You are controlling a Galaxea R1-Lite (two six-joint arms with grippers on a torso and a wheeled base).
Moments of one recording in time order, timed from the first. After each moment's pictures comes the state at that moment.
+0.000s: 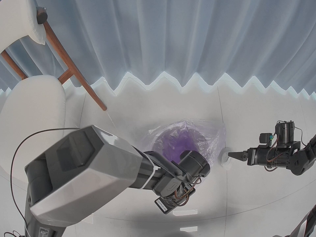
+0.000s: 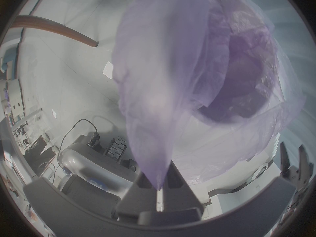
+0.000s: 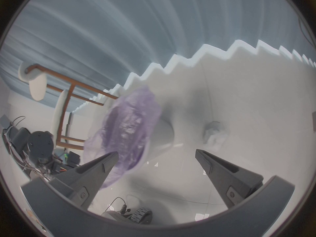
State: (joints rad) left arm -0.91 2.35 -1.51 0.37 0.06 -1.48; right arm 0.11 1.84 -0.54 -0.67 0.43 0.16
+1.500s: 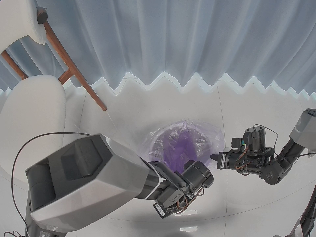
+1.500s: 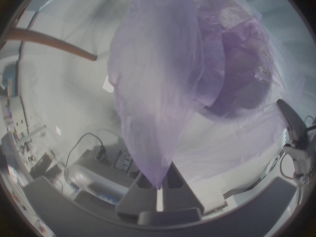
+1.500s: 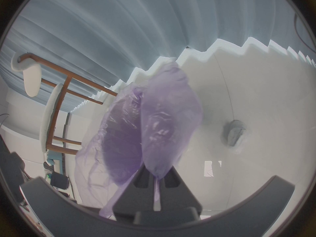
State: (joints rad) left arm -0.95 2.35 -1.45 0.34 0.16 -1.42; right arm 0.37 2.05 -0.65 -0.84 0.18 0.32
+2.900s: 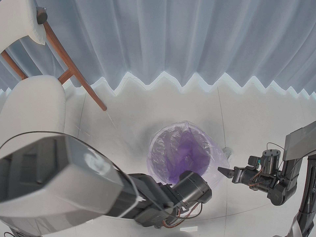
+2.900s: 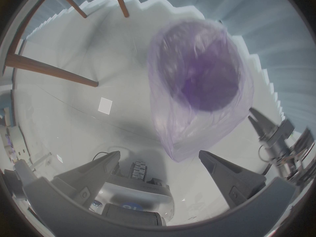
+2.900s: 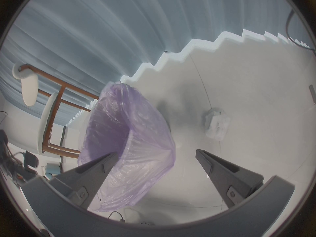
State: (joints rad) left arm -1.02 2.18 -1.21 0.23 0.32 -1.23; right arm 0.23 2.24 -0.25 -1.48 0.24 0.36
